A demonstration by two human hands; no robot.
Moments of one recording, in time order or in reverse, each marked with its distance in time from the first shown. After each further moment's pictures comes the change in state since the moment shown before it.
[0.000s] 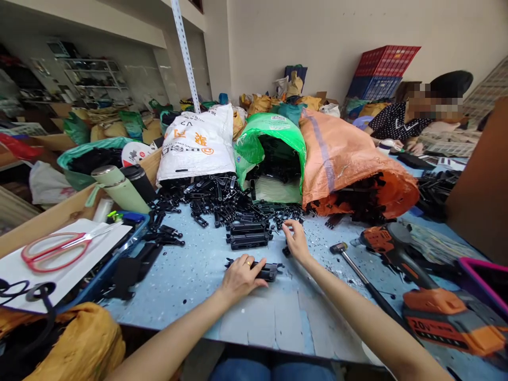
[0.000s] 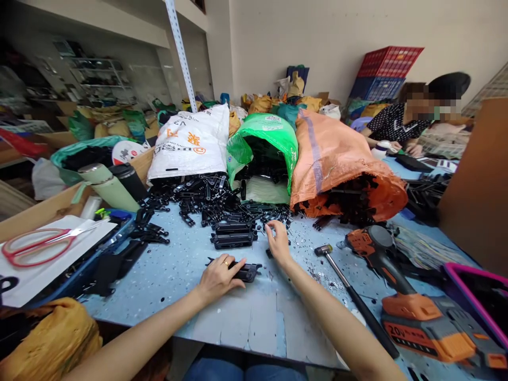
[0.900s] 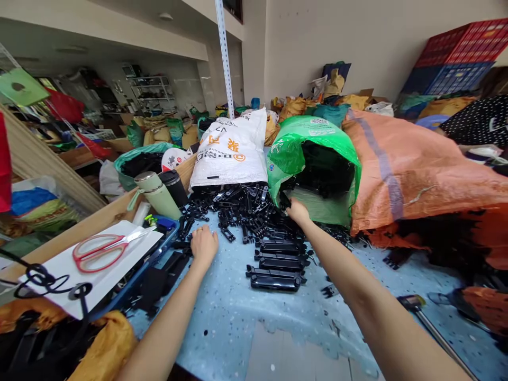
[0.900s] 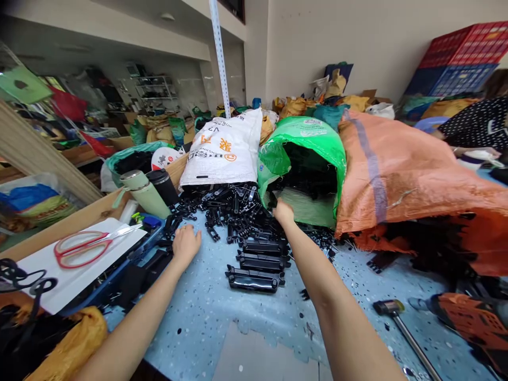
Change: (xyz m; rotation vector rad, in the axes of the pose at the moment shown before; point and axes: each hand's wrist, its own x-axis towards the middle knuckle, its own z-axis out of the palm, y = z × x) left_hand -0.015 -0.215 -0.027 0.400 -0.152 -1.196; right_hand 0.202 0.009 0.126 -0.295 -0.327 0.305
